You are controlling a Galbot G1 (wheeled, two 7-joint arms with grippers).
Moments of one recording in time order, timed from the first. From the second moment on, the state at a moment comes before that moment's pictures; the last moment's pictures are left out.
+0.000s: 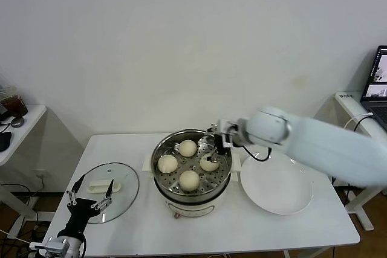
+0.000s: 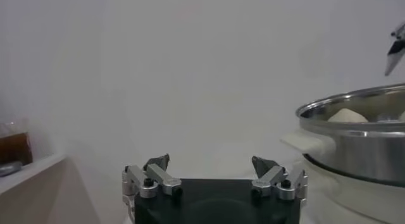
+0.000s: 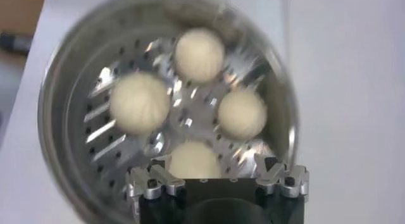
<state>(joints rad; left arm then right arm) 1.64 -1.24 -0.76 -1.97 -0.17 -0.16 0.10 0.15 0.71 -0.85 1.78 0.50 -0.50 -0.47</state>
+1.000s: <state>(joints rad) 1.62 -1.26 -0.78 -1.86 0.16 -0.31 -0.03 -1.49 1.33 0.76 1.88 0.02 0.27 -0.22</state>
